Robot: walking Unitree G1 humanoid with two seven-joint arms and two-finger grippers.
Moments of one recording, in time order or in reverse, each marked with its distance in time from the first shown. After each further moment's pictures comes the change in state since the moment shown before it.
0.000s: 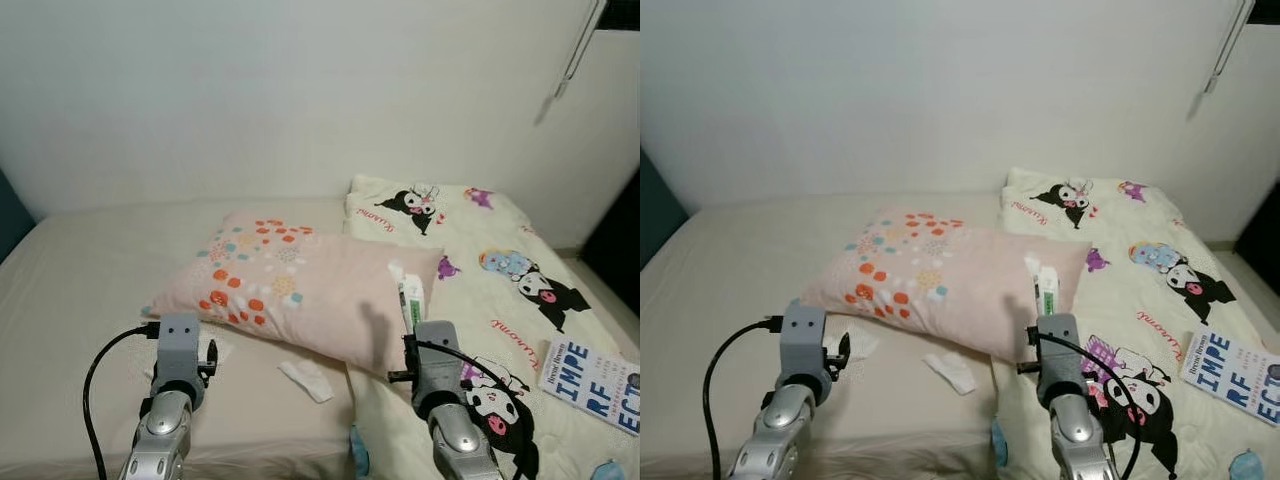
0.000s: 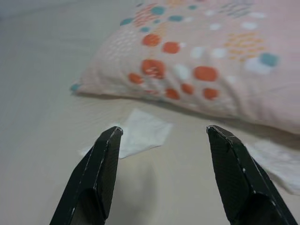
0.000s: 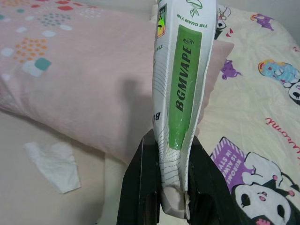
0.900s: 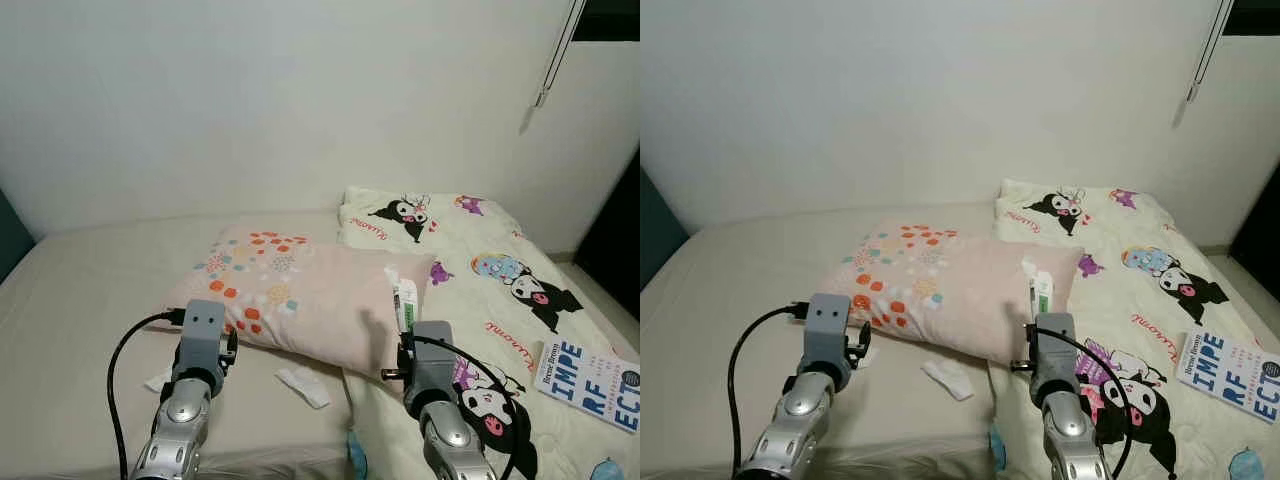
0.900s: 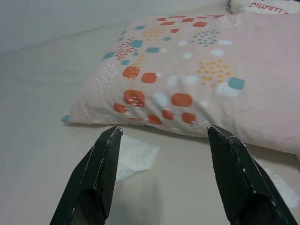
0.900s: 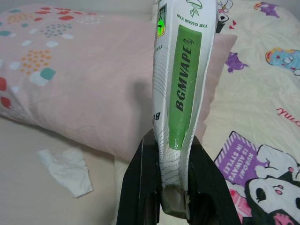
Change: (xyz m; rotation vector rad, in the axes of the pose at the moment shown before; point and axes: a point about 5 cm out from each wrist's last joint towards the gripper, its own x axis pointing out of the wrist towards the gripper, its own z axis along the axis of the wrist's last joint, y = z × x) left arm 0.007 -0.018 0.011 0.038 -0.051 -0.051; right arm 0.008 0.005 -0.004 0.062 0.029 0.010
